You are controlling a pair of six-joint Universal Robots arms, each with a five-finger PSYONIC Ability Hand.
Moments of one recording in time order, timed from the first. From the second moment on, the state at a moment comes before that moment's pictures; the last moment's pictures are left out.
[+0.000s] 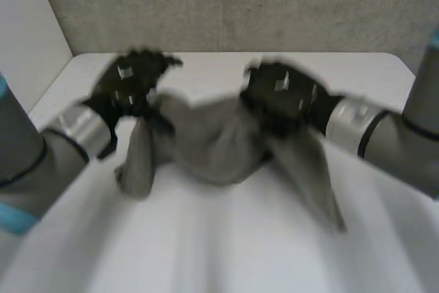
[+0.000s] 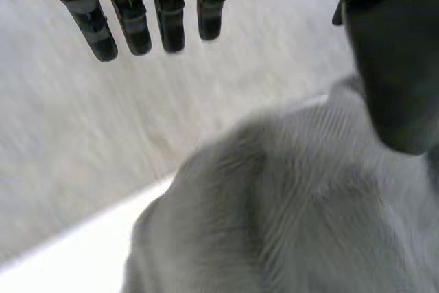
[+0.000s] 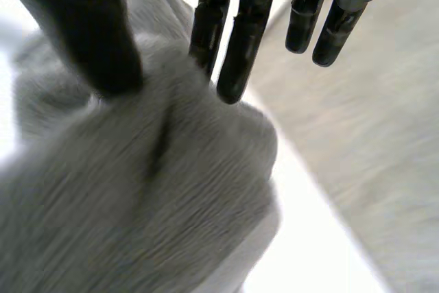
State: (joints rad) left arm 4.36 -1.78 -1.66 3.35 -1.25 3.22; right arm 1.97 -1.20 1.33 0.20 0.96 2.51; left_hand 0.30 0.27 0.22 0.23 0.08; right_hand 0.83 0.88 0.20 0.23 0.71
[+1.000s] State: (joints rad) left arm 4.35 -2.36 -1.04 2.84 -1.08 3.77; right arm 1.83 -1.31 2.00 -0.18 1.21 3.01; left_hand 0.33 0.35 0.22 0.23 0.18; right_hand 0.19 0.18 0.20 0.23 0.06
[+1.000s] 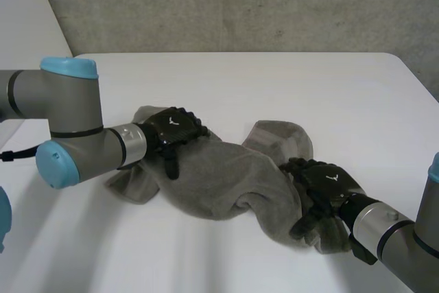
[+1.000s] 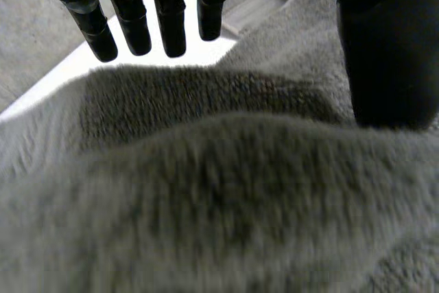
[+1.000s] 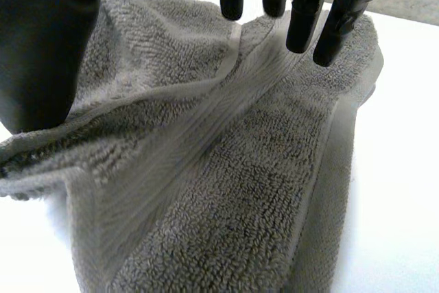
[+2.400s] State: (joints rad) left arm 4.39 -1.76 -1.73 3.36 -1.18 3.39; right arm 1.88 -1.28 1.63 0.37 0.84 2.06; left_hand 0.36 0.31 0.22 0.23 0.10; right_hand 1.22 1.34 0.20 0.23 1.16
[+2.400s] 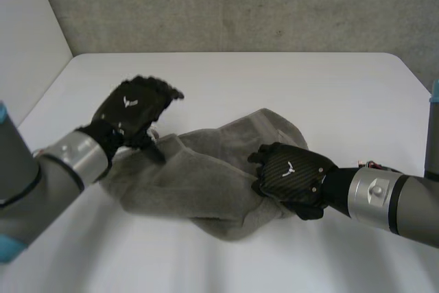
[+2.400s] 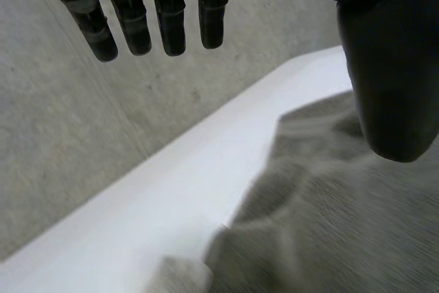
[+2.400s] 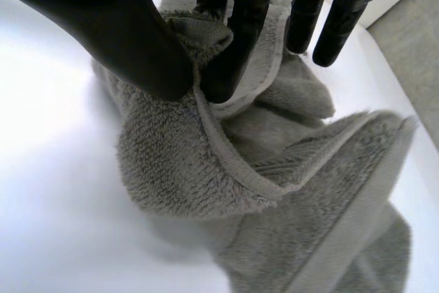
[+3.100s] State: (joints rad) left arm 4.30 -2.18 -1.34 2.99 -1.17 3.70; right arm 1.84 -1.28 1.76 0.15 0.98 2.58; left_hand 1.26 1.25 0.22 0.23 1.08; right_hand 1.22 1.34 0.20 0.23 1.16
